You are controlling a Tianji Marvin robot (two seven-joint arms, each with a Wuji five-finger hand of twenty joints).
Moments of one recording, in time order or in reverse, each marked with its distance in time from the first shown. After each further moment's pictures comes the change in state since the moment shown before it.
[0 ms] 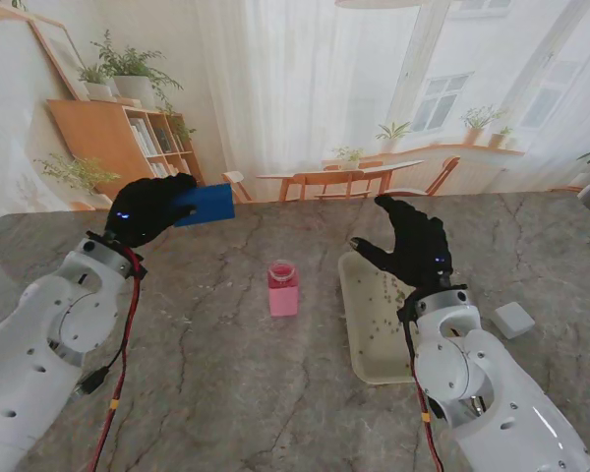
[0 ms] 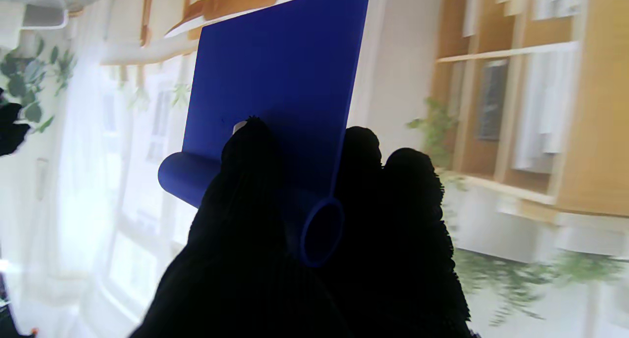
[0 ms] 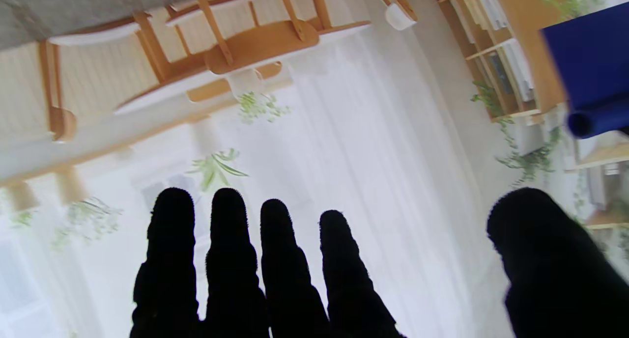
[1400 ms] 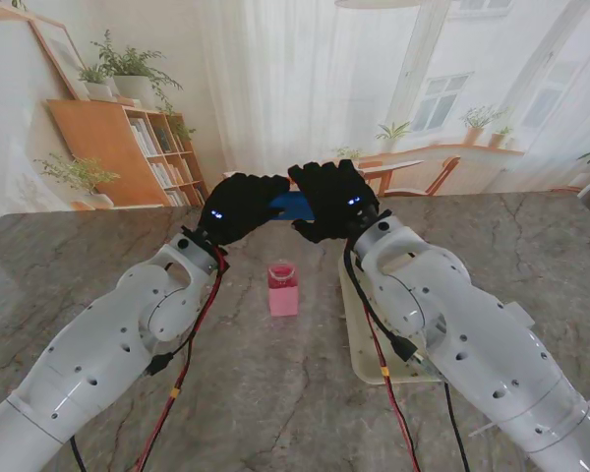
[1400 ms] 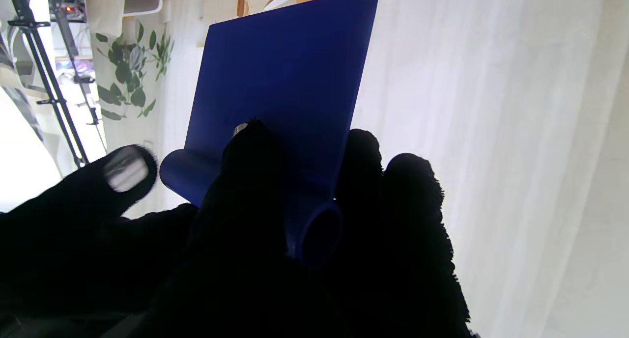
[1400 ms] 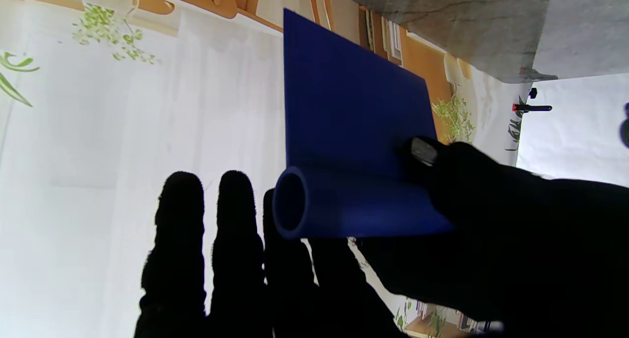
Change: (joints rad) left arm -0.251 -0.062 0.411 0.163 0.008 0.060 0.194; right arm 0.429 0.067 -0.321 0.033 -0.272 -0.037 0.350; left_hand 0.000 0.011 0.006 0.000 -0.024 0.008 0.039 -0.065 -0.012 0.001 0.019 0.008 -0.014 0.001 0.028 0.012 -0.030 0.000 0.036 0.012; right_hand 0.174 -0.245 0.339 0.000 0.097 0.116 0.000 0.073 0.039 -0.008 0.137 0.023 0.086 -0.033 0.140 0.016 0.120 -0.037 0.091 -0.024
